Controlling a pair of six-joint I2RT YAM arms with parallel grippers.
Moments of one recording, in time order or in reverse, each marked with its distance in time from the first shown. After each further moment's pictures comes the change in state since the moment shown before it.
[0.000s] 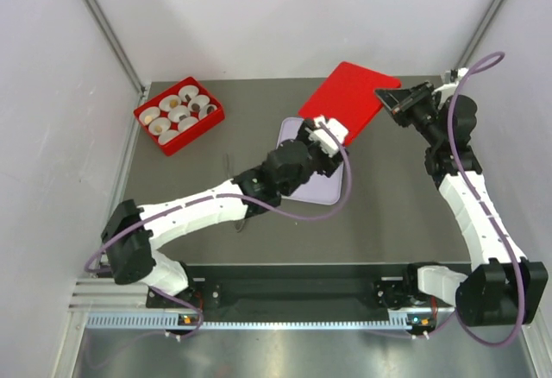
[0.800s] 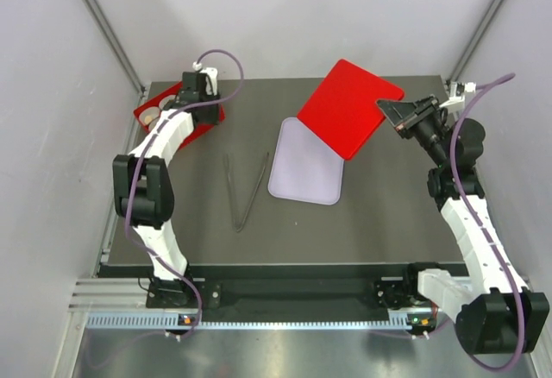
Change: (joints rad) left arm 0.932 0.355 0.355 -0.643 0.283 -0.204; right arm -0.018 -0.151 -0.158 0.174 -0.074 -0.013
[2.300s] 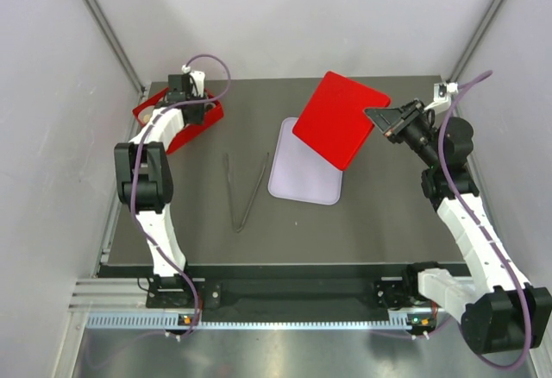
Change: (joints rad) left arm 0.142 0.171 0.063 0.088 0.059 0.153; right arm 0.080 0.012 0.000 -0.065 0.004 -0.111
